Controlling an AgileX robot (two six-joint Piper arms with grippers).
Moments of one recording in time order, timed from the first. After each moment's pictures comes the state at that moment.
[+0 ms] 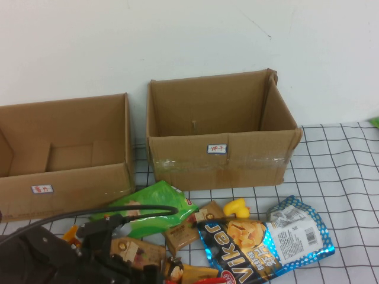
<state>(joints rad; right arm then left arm) -0.02 -0.01 0.03 0.77 0.45 -0.18 -0.43 1.57 -0.55 -1.11 0.44 0.59</state>
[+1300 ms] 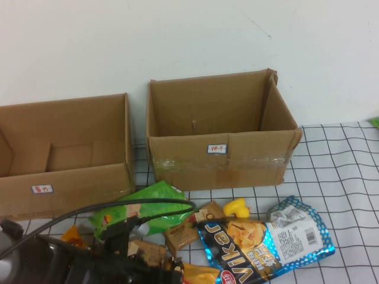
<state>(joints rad) -0.02 -0.01 0.03 0.78 0.45 -0.20 -0.43 1.73 -0.55 -1.63 0.55 1.12</state>
